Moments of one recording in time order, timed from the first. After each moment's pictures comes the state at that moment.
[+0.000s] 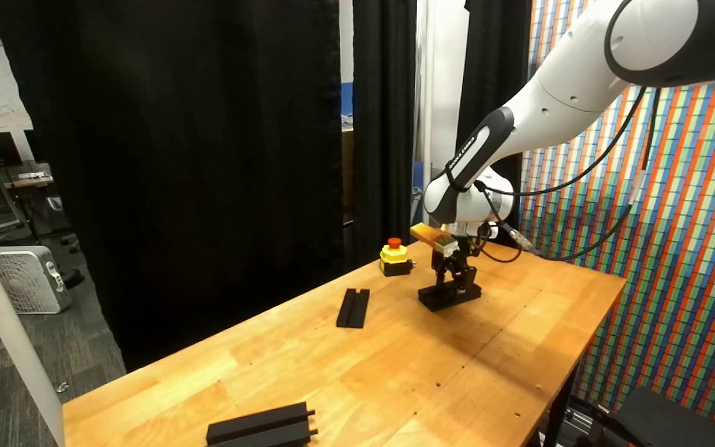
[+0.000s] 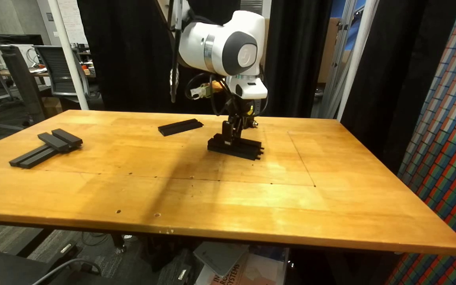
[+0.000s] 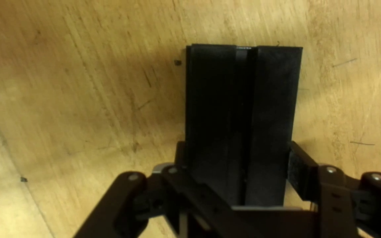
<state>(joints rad) -0.07 0.43 -0.13 -2.05 0.23 2.48 1.35</state>
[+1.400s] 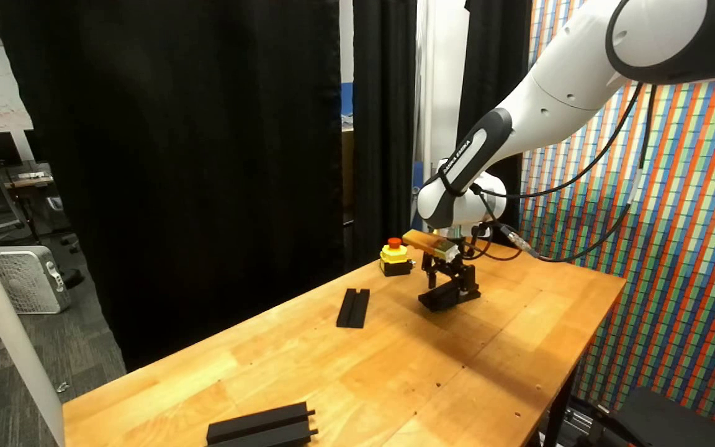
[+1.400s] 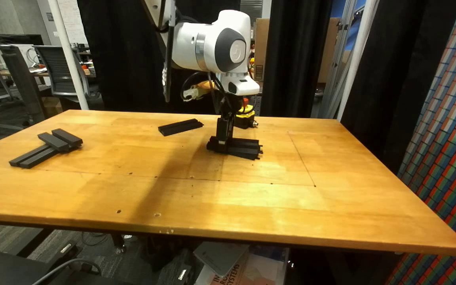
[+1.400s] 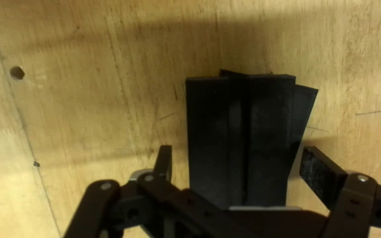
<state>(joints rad) -0.02 0.42 -0.14 -2.06 0.13 2.44 1.30</state>
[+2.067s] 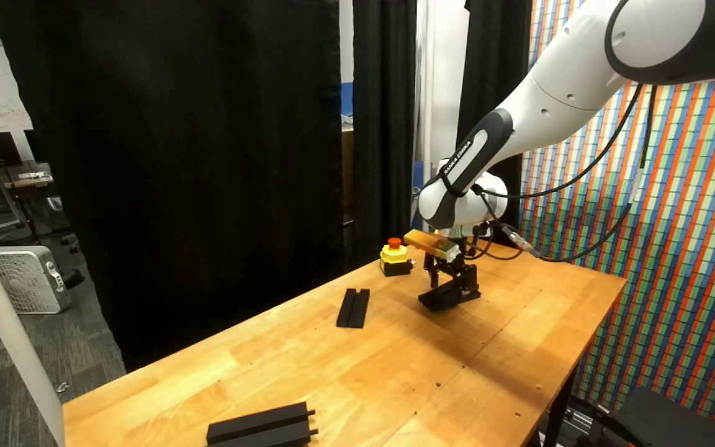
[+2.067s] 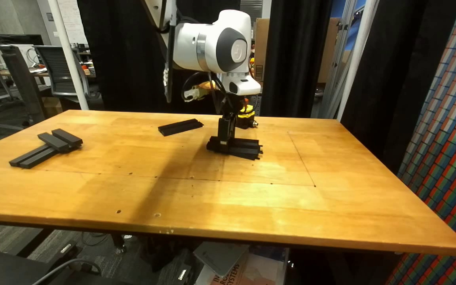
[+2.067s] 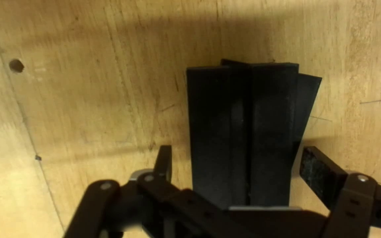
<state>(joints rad) -0.01 0.42 -0.15 -2.06 0.12 2.44 1.31</state>
